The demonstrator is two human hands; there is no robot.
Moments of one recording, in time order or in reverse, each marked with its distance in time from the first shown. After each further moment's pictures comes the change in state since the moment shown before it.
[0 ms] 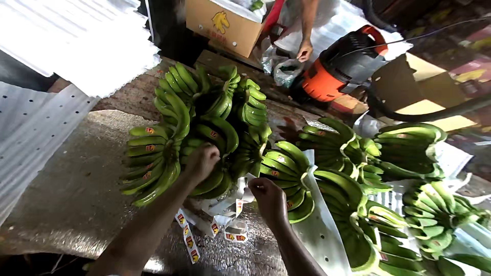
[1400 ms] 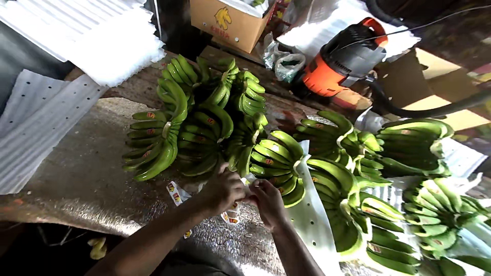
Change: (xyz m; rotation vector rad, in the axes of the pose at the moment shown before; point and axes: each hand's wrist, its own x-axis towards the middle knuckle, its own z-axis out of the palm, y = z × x) left_hand -0.095 0.066 0.079 0.131 0.082 0.688; right_hand -0.037 0.062 -0.021 0.609 -0.149 0.272
